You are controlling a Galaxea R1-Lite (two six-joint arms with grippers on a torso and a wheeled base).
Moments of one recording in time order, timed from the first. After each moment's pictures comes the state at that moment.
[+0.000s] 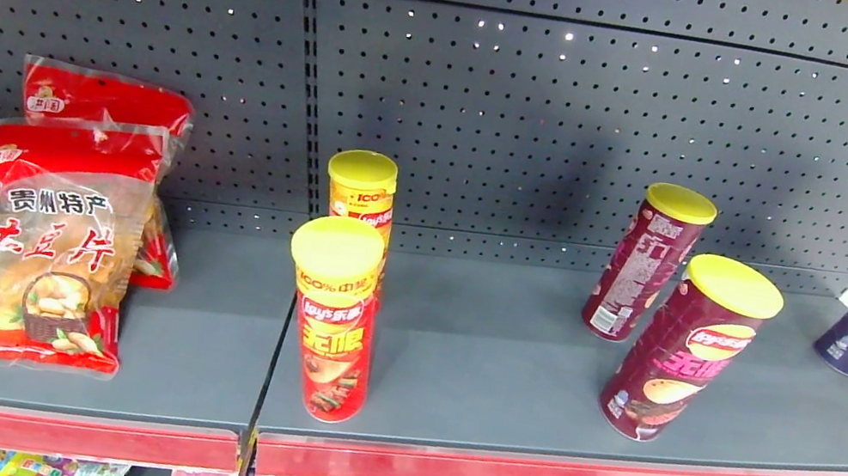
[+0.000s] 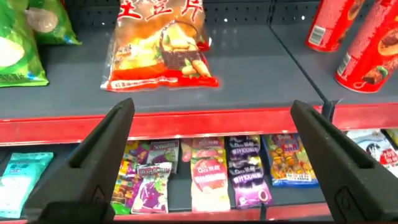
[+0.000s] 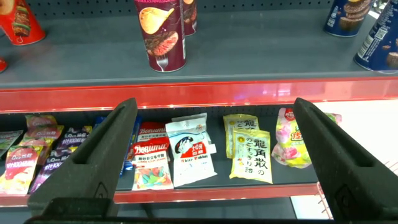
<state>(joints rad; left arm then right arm) 0.00 0.01 0.00 0.00 0.04 -0.01 0.00 0.00 0.00 0.00 0.06 0.00</state>
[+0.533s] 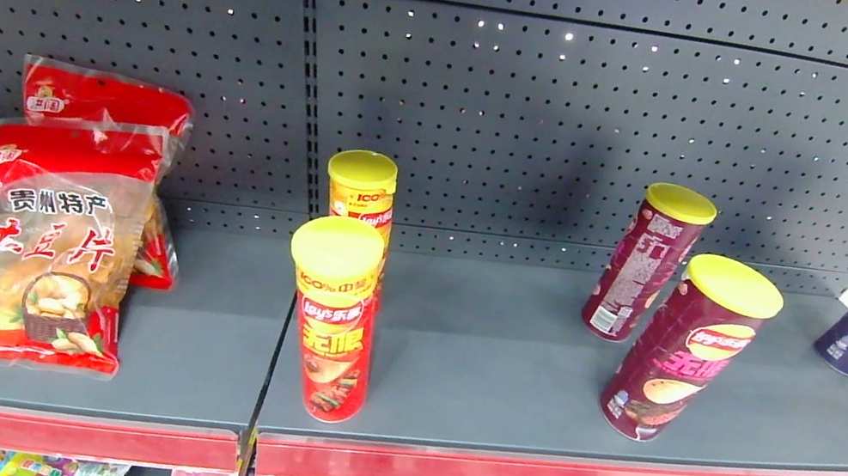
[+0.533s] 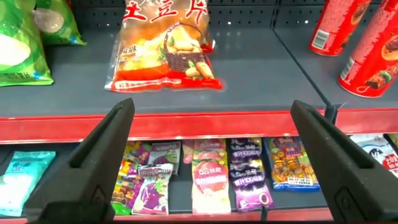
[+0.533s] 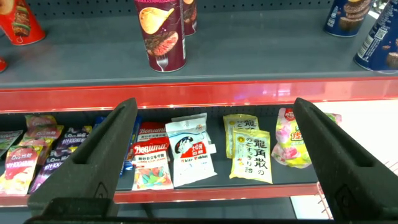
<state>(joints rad) 0.00 0.01 0.00 0.01 0.04 -0.01 0.00 0.00 0.00 0.00 0.06 0.00</state>
